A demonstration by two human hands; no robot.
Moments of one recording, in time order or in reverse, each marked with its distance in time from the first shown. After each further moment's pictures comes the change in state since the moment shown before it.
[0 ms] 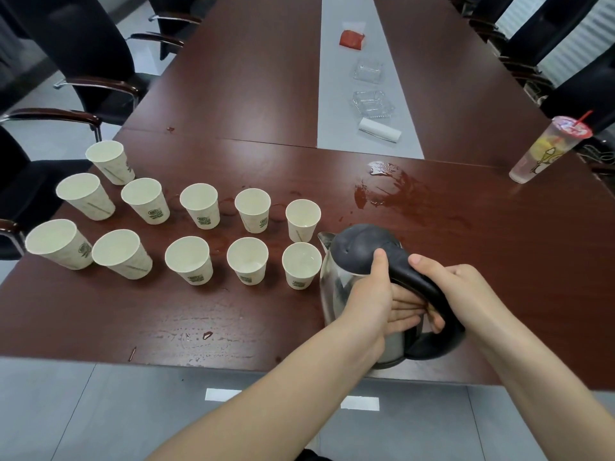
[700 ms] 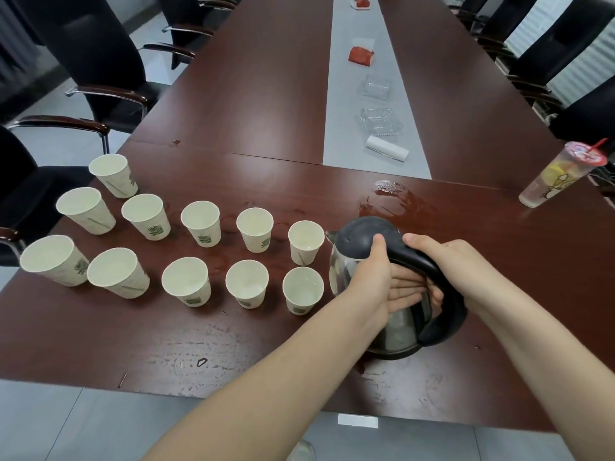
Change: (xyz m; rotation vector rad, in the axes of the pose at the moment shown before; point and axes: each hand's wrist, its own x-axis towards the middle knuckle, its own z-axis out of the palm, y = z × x) left_hand 0.046 0.057 0.009 -0.056 -0.024 0.026; right_hand 0.061 -0.047 -0.011 -0.024 0.004 0.040
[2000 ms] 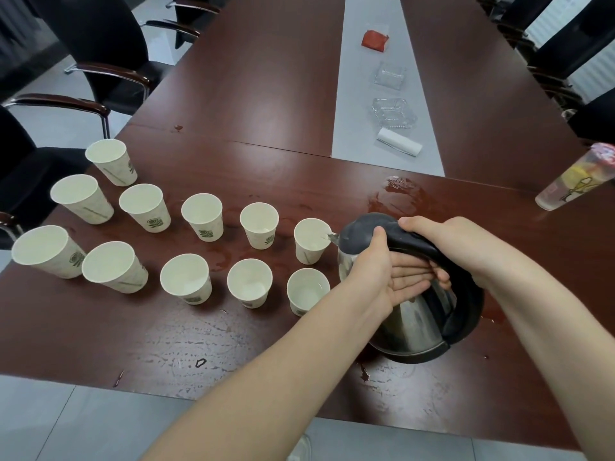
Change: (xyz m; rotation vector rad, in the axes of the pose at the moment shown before) left_hand 0.014 0.024 -0.011 -0.129 -0.046 -0.052; right_hand 0.029 -0.041 0.006 -0.206 -0.068 0.074
